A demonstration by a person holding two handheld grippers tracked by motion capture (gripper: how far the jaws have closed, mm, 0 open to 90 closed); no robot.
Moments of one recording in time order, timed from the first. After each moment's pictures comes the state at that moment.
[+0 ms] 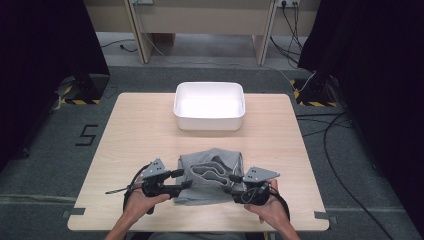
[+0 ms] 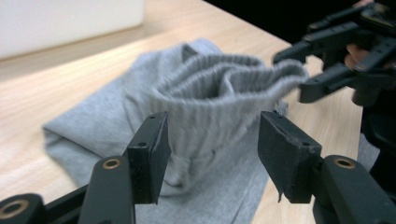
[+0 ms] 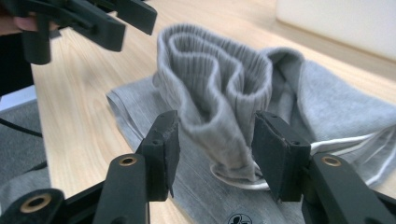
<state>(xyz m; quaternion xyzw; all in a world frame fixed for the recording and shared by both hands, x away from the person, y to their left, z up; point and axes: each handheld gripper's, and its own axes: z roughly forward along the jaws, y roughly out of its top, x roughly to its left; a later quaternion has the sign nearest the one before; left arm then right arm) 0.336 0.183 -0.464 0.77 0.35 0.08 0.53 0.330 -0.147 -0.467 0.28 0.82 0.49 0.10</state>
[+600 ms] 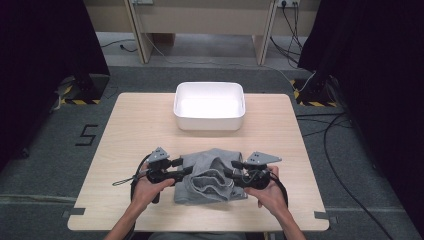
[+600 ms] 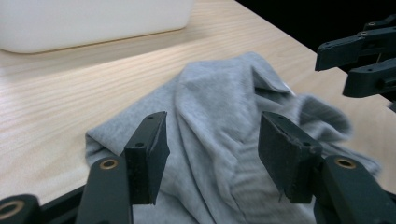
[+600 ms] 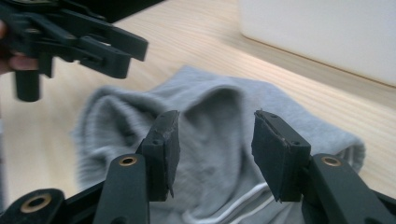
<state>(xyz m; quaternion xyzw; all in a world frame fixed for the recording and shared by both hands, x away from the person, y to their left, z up) 0.377 0.171 -0.473 0.75 0.42 0.09 0.51 0.370 -0.147 -0.456 0.33 0.80 0.49 0.10</state>
